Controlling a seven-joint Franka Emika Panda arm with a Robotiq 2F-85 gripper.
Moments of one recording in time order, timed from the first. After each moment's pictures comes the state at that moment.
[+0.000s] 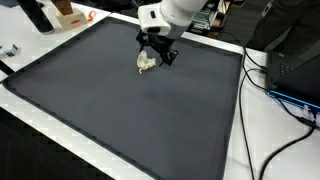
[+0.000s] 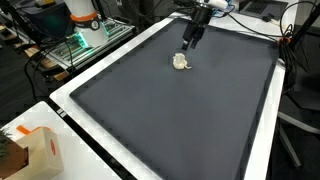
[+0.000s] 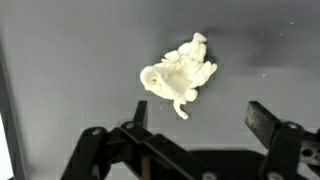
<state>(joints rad) 0.36 0.45 -0.03 -1.93 -0.46 2.12 0.65</state>
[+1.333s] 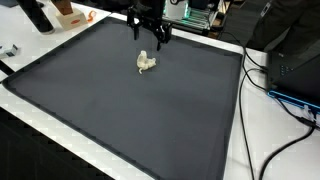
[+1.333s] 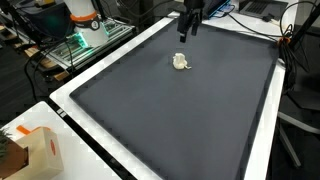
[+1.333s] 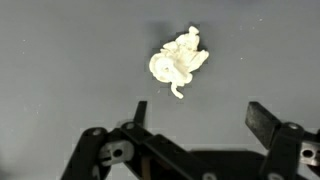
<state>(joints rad) 0.20 0.21 0.02 -2.13 -0.22 2.33 0.37</state>
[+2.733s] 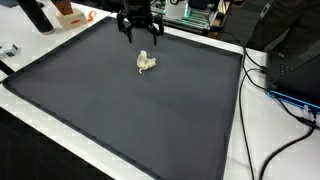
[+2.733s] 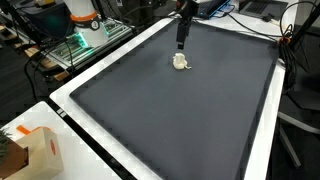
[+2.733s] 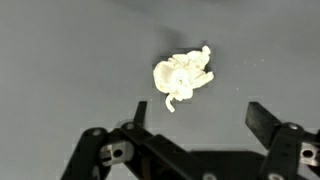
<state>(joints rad) 0.08 0.21 0.04 -2.15 -0.01 2.33 -0.20</state>
